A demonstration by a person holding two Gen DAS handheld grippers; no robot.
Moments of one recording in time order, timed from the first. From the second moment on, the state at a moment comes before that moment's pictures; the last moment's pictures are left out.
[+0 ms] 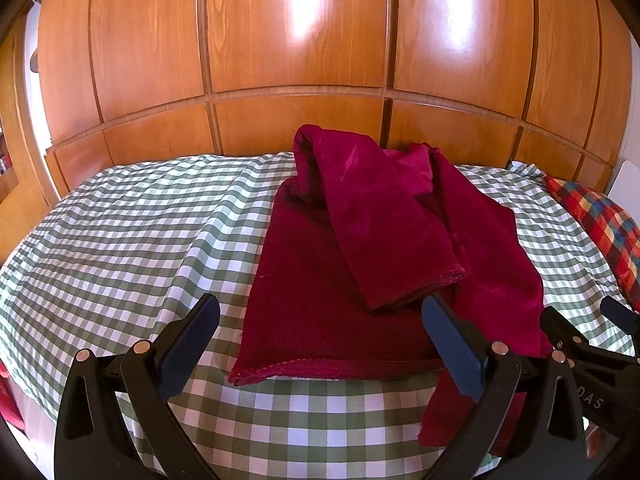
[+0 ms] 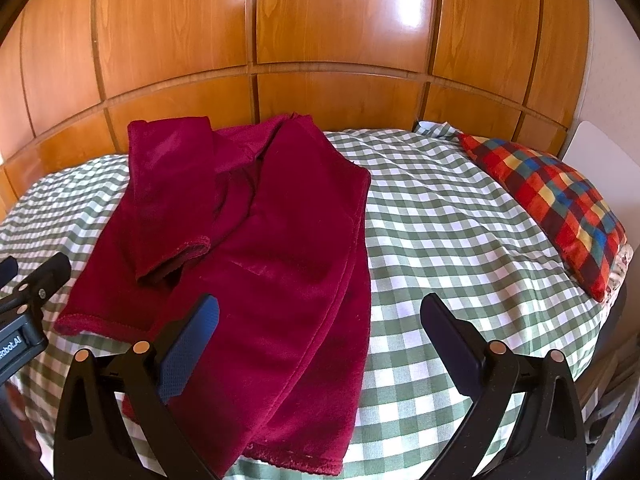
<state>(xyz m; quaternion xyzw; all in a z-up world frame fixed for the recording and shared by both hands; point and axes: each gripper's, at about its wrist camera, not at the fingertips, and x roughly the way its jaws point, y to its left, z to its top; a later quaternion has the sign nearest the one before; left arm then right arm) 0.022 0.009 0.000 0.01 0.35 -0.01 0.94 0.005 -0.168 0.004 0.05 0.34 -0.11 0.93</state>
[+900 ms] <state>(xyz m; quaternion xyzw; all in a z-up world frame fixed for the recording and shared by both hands) 0.088 0.074 -0.083 -0.11 0.47 -0.04 0.88 0.011 -0.249 -0.066 0.27 0.44 0.04 0.86</state>
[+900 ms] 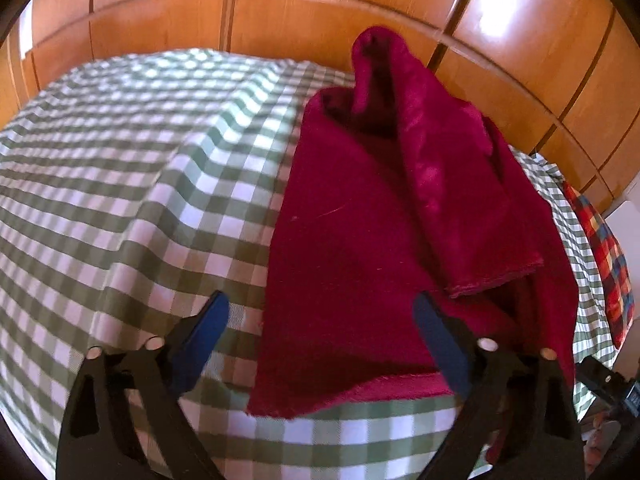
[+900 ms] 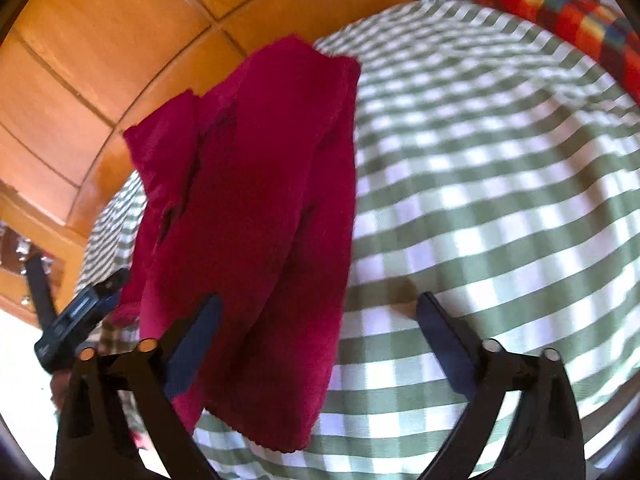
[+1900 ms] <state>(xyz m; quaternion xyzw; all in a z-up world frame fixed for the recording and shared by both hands) 0.059 0.070 -0.040 -0.11 0.45 -0.12 0.88 0.011 -0.255 -0.024 0.10 0.42 0.03 0.90</state>
